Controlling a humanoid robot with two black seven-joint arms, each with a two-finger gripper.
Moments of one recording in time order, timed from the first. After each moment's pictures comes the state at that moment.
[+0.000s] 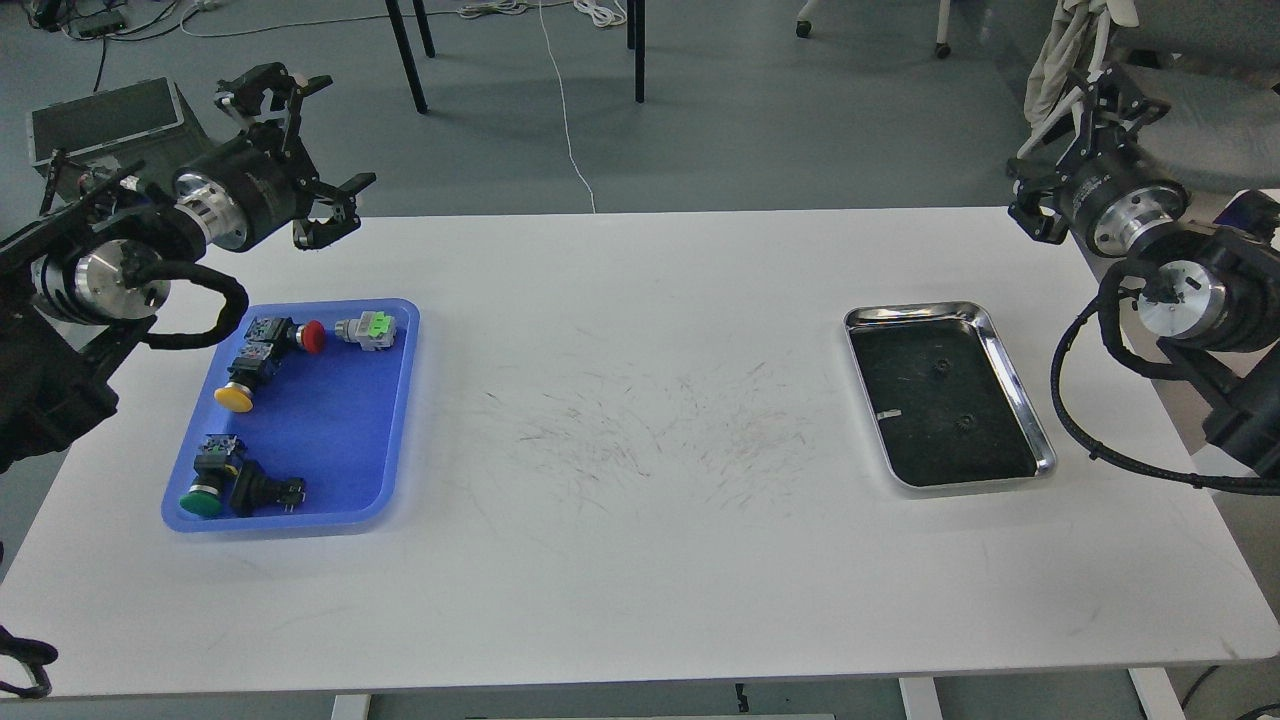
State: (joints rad) left arm -0.98 0.50 -0.49 -0.65 -0.10 -0.35 0.01; right arm 0.91 -0.53 0.53 0.73 0.03 0.05 0.19
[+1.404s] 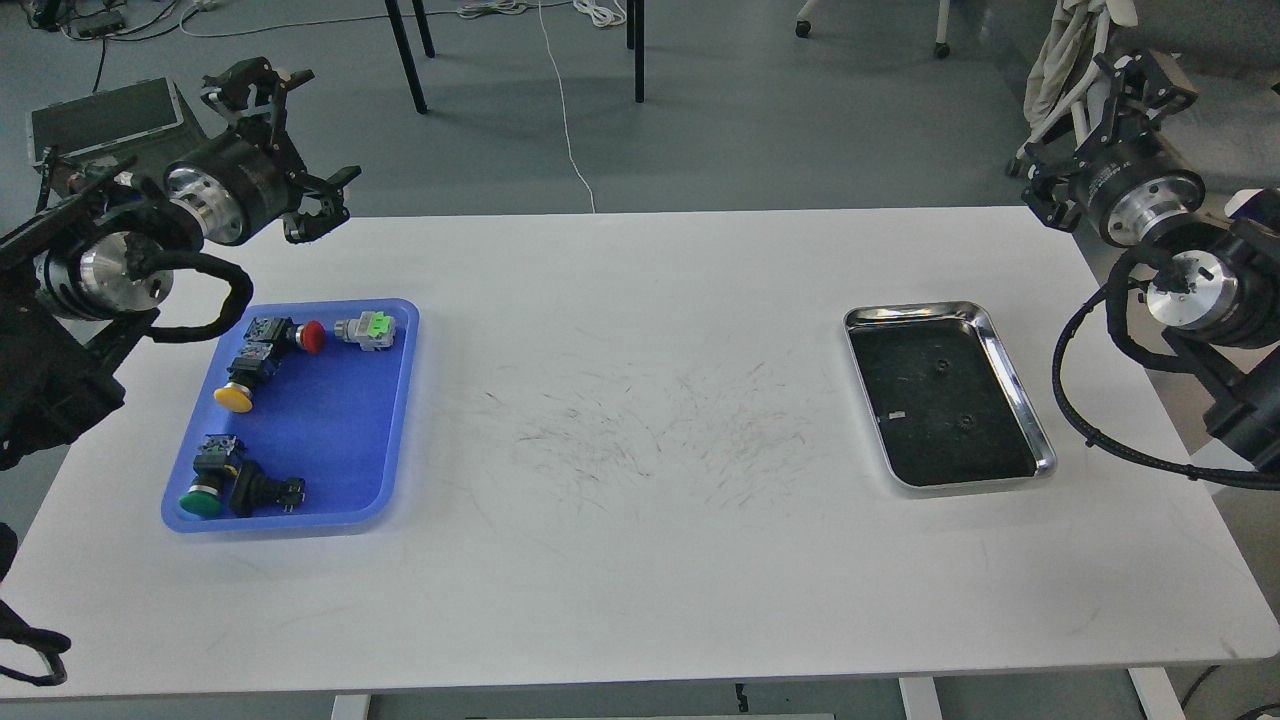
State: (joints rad) left arm -0.99 0.48 -0.51 -0.61 -0.10 -0.31 0.00; right arm 0.89 -0.52 0.61 0.73 0.04 0.03 0.19
